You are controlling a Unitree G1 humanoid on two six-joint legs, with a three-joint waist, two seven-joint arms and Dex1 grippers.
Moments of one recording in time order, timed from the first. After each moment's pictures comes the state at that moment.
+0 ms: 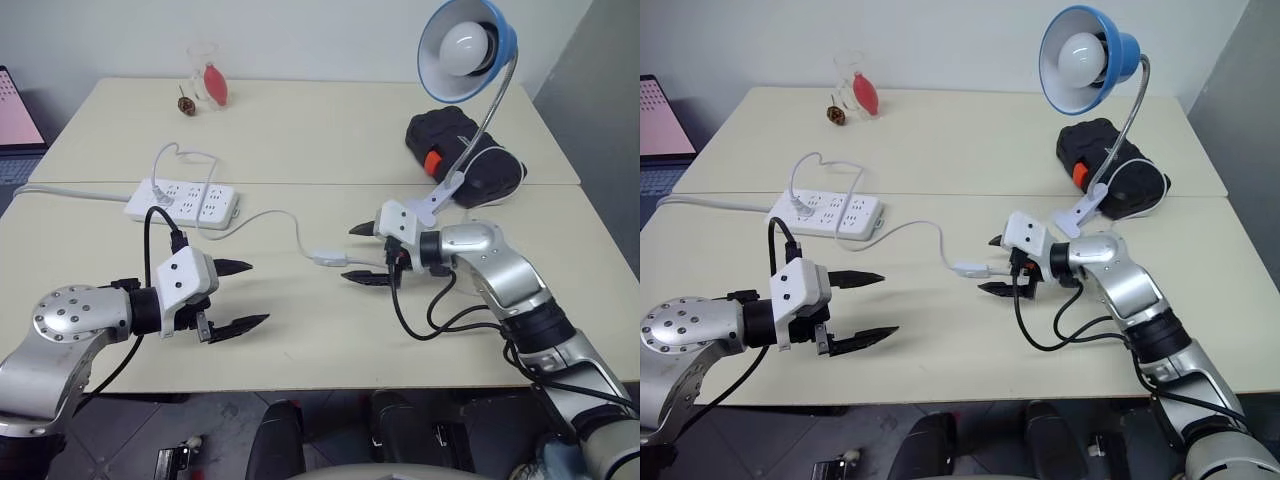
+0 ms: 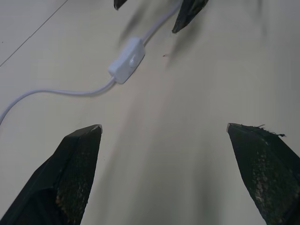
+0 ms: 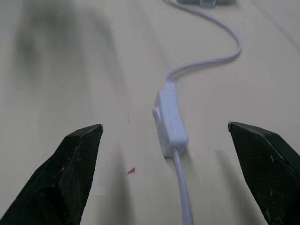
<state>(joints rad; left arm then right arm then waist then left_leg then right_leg) 0.02 0.94 0.18 -0.43 -0.43 0.38 -1.04 -0.70 -0.44 0.39 0.19 0.13 0.38 1.00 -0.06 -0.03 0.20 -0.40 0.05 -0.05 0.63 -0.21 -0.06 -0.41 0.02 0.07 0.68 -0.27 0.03</state>
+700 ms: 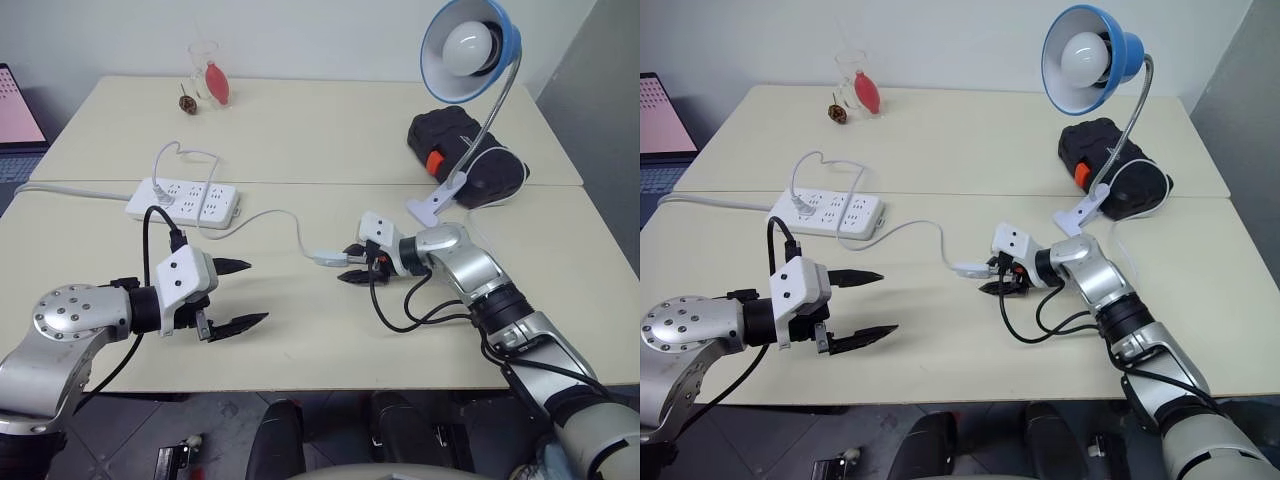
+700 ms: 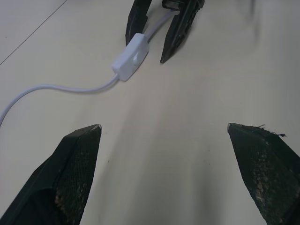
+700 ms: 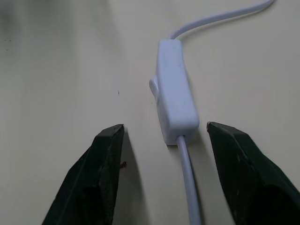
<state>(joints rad) 0.02 0.94 0.18 -0.42 -0.42 0.38 -1.04 -0.78 -0.35 0.41 0.44 0.06 0.30 1.08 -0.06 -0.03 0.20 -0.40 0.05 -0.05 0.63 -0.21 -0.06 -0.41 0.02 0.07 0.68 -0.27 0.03</state>
